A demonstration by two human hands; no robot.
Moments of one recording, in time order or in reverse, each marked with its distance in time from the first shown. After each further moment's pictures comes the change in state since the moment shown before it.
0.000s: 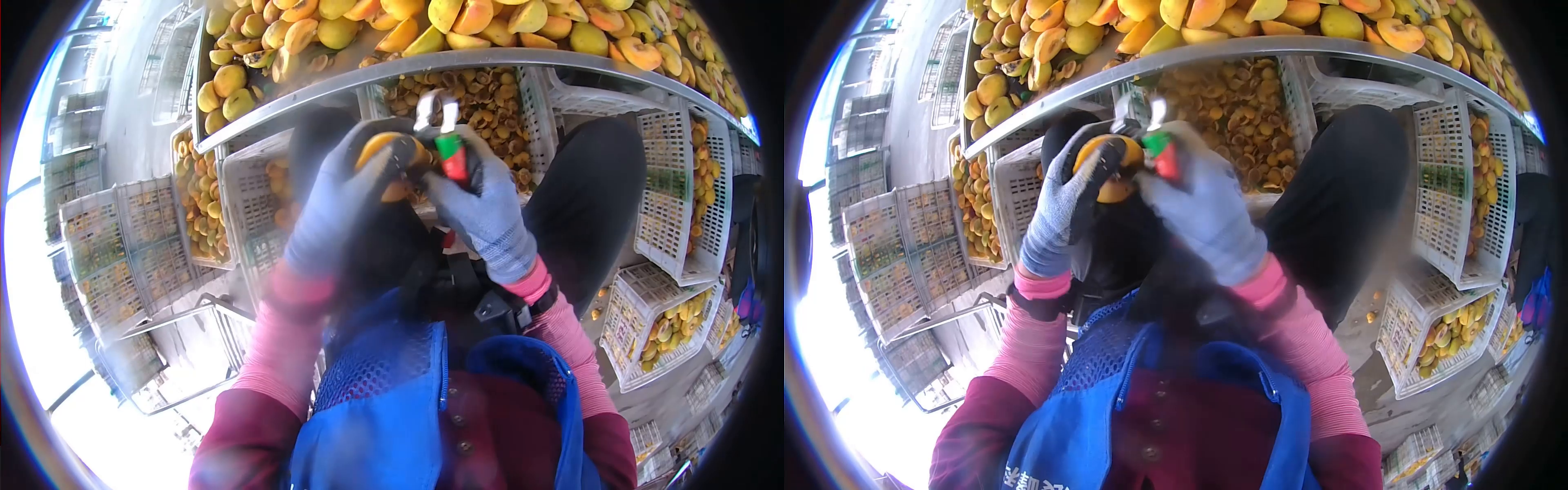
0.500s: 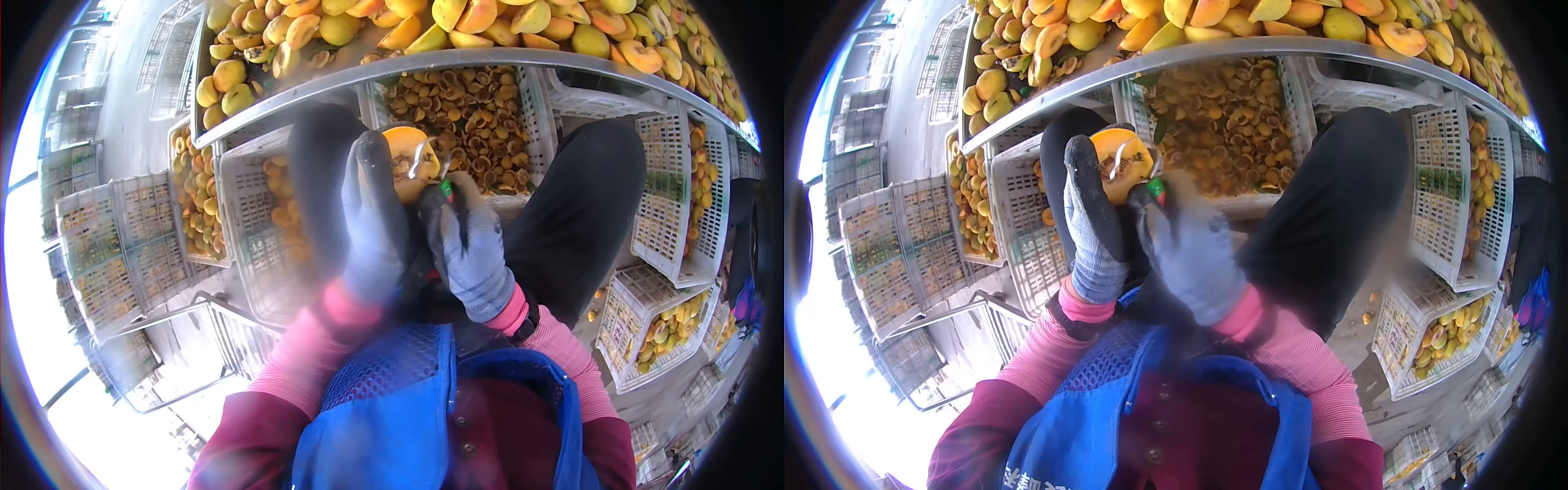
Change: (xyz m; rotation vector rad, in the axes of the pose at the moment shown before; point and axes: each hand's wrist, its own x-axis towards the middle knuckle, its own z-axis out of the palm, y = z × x) left_hand -0.014 -0.032 0.039 -0.440 0.356 0.033; right_hand -0.041 -0.003 0.022 -0.329 0.096 0.001
